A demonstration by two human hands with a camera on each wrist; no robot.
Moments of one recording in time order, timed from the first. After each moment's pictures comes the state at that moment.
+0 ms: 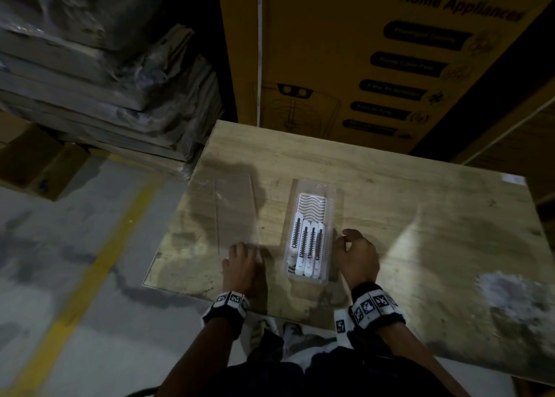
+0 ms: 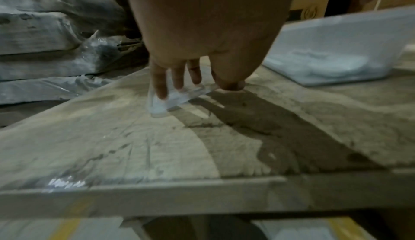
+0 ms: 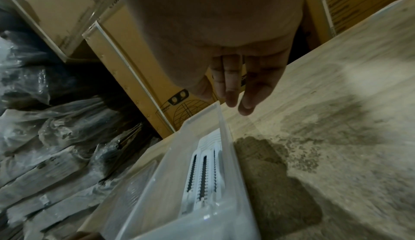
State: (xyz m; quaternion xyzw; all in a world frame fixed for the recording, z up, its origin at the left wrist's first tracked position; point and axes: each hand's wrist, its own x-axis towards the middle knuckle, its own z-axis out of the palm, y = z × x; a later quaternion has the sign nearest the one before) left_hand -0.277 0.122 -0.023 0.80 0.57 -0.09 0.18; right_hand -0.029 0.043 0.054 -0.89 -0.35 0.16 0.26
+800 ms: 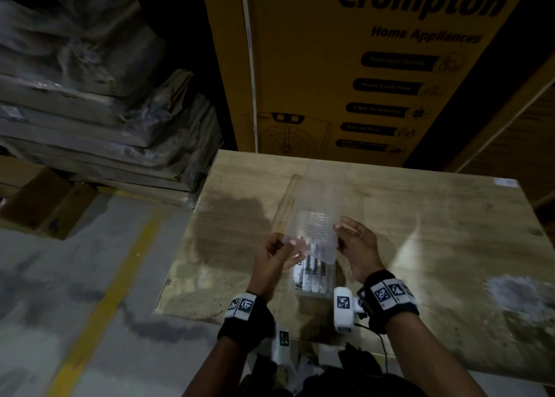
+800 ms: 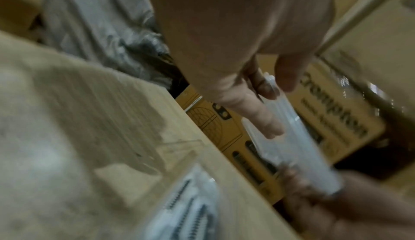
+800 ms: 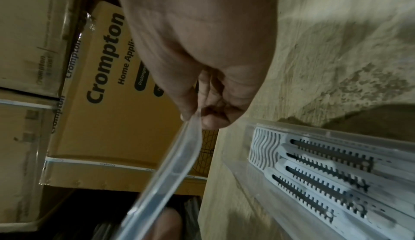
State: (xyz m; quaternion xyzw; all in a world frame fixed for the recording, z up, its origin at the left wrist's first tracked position) left_hand -0.218 0.121 0.101 0.40 0.39 0.37 0.74; right_hand -0.019 0.081 0.085 -0.61 -0.05 0.45 0.65
